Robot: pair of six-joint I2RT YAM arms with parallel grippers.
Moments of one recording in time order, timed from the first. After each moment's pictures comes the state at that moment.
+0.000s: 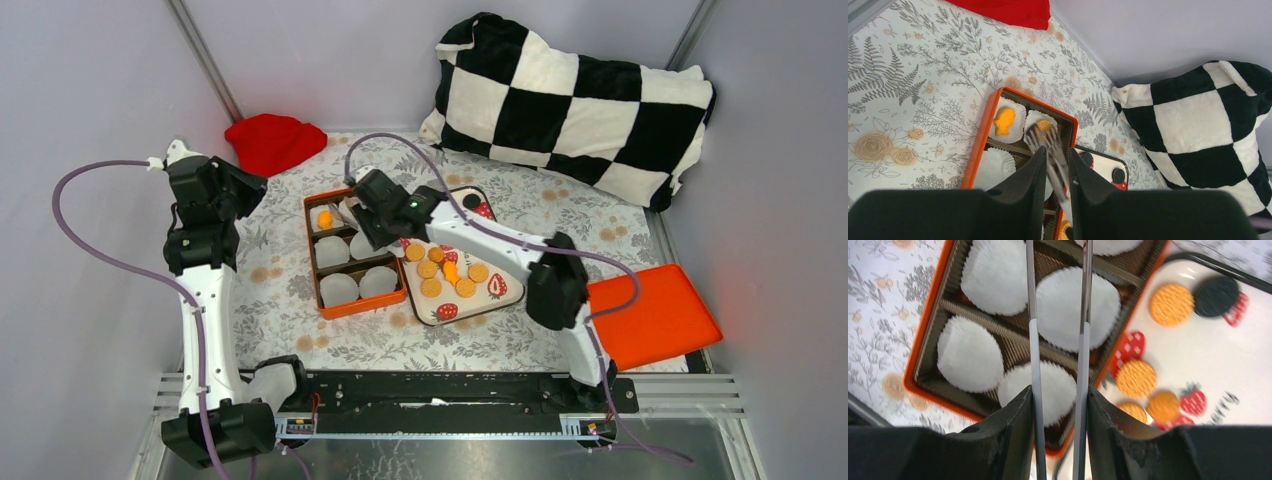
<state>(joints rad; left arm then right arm) 0.25 1.03 1.22 -0.60 0.10 -0.70 0.99 2.18 2.03 -0.73 0.12 0.27</state>
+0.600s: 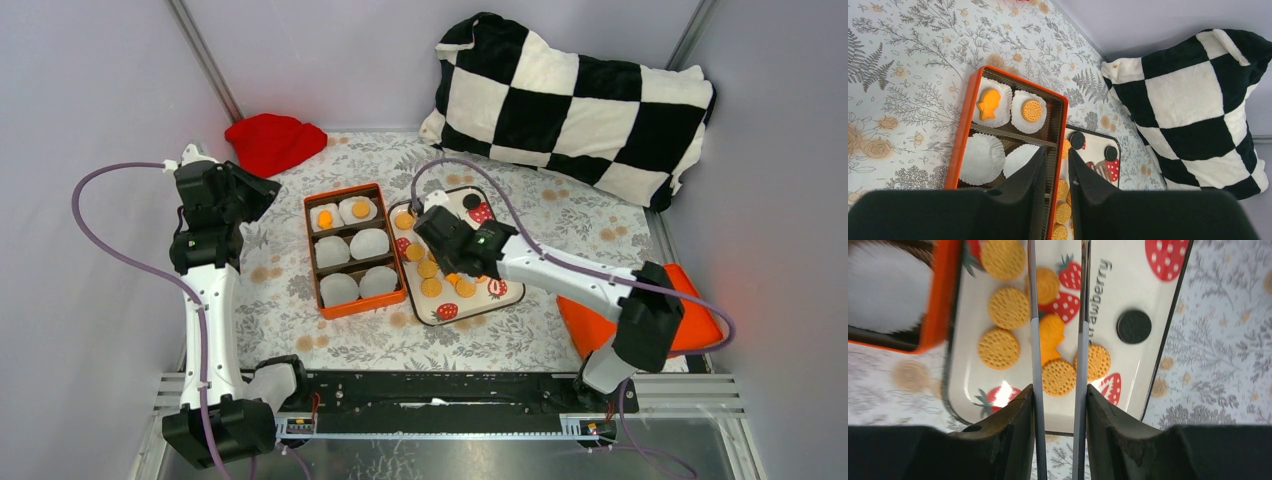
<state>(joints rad) 0.25 1.02 1.15 -0.56 0.22 -0.71 0.99 1.58 1.35 -0.71 0.44 0.28</state>
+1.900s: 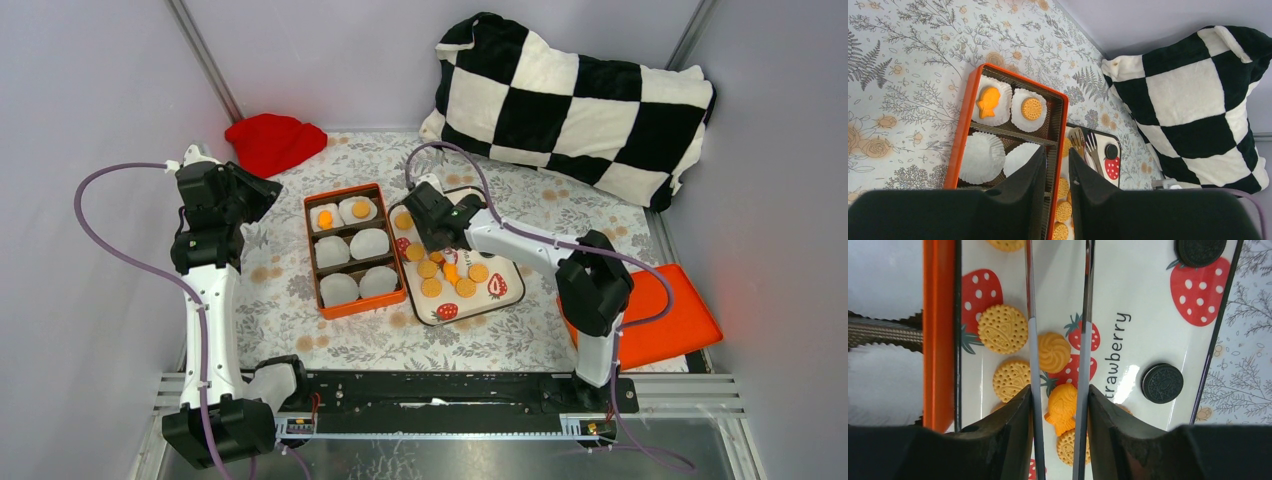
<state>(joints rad) 0.24 1.02 1.14 -0.55 0.23 -0.70 0.86 1.90 1.48 -0.61 0.35 0.31</state>
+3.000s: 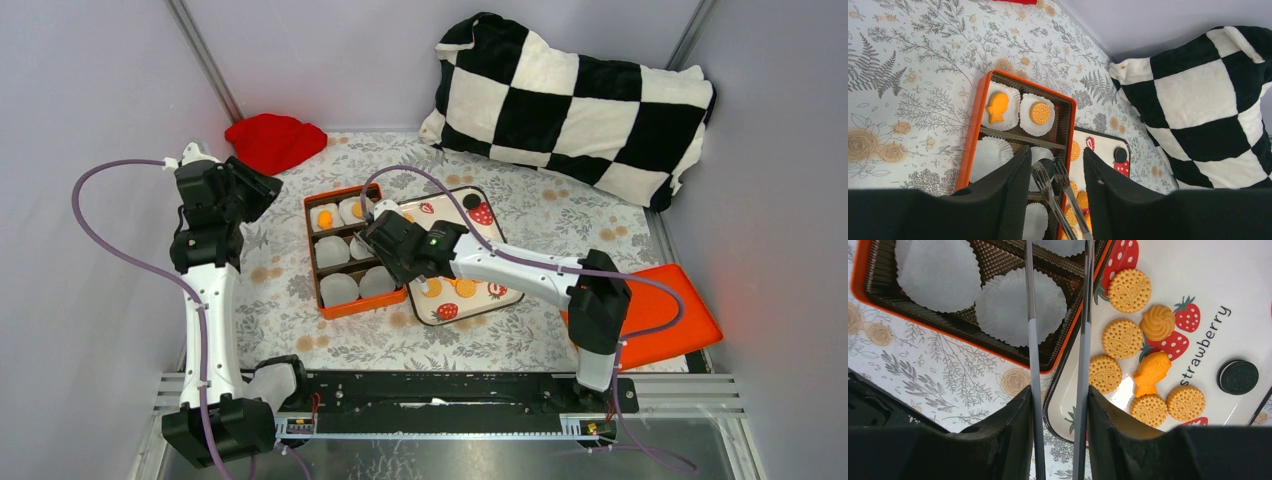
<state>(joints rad) 0.24 1.03 1.15 -0.56 0.20 -0.67 1.10 1.83 1.59 -0.73 0.27 0.33</state>
